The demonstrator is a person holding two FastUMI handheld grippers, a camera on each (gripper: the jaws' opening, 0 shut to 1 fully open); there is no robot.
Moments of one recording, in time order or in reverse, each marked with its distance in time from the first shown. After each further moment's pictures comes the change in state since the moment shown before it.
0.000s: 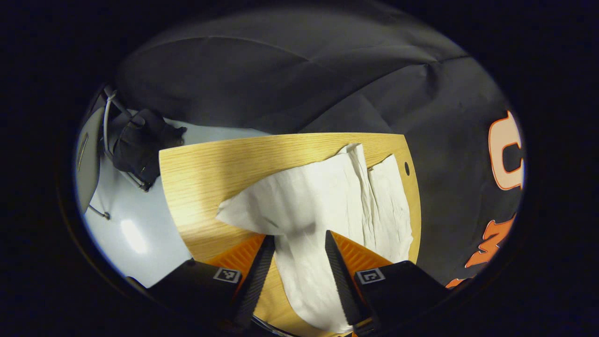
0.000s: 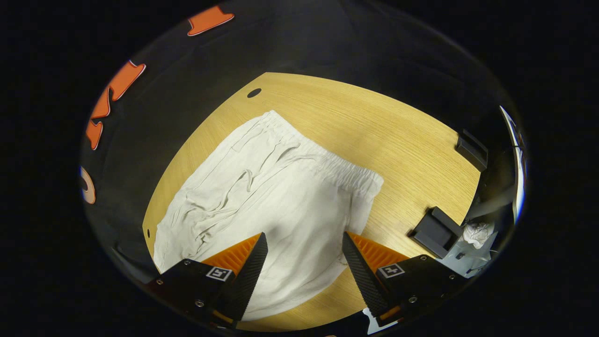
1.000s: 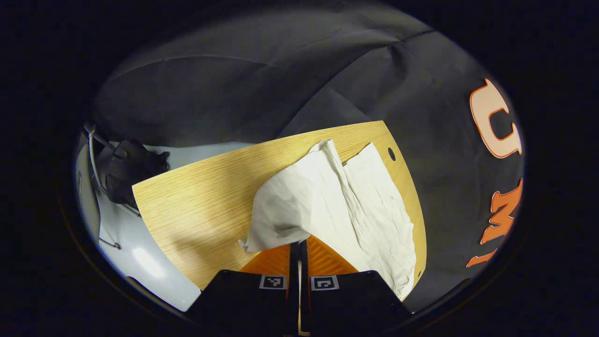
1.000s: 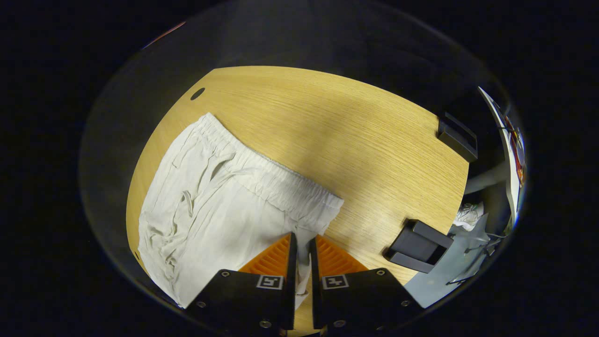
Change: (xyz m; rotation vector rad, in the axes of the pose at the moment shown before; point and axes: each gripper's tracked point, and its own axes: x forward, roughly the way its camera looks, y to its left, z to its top) left arm -0.004 -0.039 0.007 0.189 -0.016 -0.050; right arm 0.045 -0.047 0.014 0.175 0.073 -0.144
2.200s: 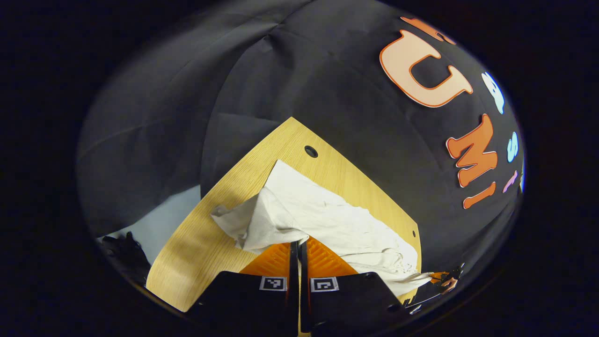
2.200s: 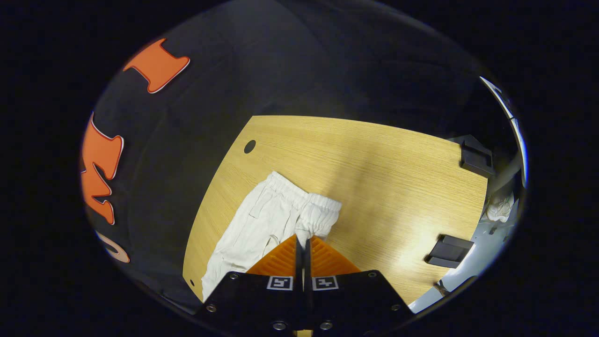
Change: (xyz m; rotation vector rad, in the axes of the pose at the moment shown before) left arm 0.009 -0.135 0.083 0.476 0.044 -0.320; right arm -0.075 0.080 0.077 0.105 -0.186 0.251
